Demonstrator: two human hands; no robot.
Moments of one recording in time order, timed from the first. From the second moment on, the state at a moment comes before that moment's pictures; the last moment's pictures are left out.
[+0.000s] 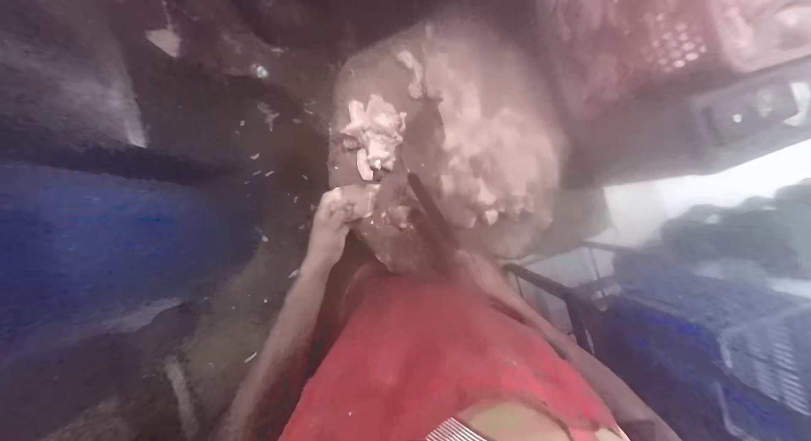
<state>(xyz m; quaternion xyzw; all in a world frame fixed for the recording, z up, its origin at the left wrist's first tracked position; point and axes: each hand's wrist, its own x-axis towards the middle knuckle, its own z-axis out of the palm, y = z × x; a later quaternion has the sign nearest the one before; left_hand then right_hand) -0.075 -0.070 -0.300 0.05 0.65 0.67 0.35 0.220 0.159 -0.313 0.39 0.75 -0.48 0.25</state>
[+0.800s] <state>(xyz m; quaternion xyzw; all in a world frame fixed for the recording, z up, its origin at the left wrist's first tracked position) -0.103 0.057 -0.341 0.44 0.85 0.14 0.25 0.260 0.158 -0.337 0.49 0.73 -0.44 0.18</state>
